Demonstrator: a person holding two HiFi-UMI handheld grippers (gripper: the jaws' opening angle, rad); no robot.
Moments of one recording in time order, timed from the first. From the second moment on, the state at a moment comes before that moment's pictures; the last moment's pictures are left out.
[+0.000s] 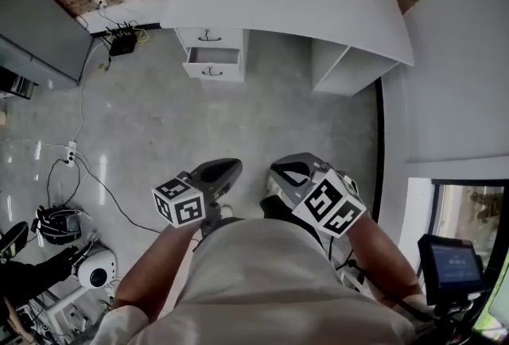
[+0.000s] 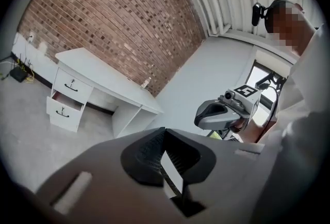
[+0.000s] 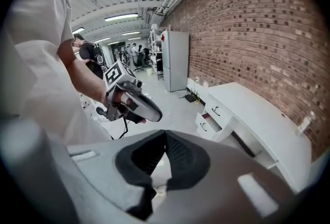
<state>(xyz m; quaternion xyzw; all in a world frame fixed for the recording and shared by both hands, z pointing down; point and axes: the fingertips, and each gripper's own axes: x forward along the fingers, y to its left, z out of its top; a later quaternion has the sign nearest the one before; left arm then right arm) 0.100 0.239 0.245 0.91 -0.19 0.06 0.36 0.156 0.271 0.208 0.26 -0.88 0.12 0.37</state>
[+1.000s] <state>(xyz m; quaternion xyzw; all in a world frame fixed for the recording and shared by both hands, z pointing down) 0.071 -0.033 0.372 0.81 -0.34 -0.08 0.47 0.117 -0.039 0.324 0.03 -0.86 0.13 0.50</state>
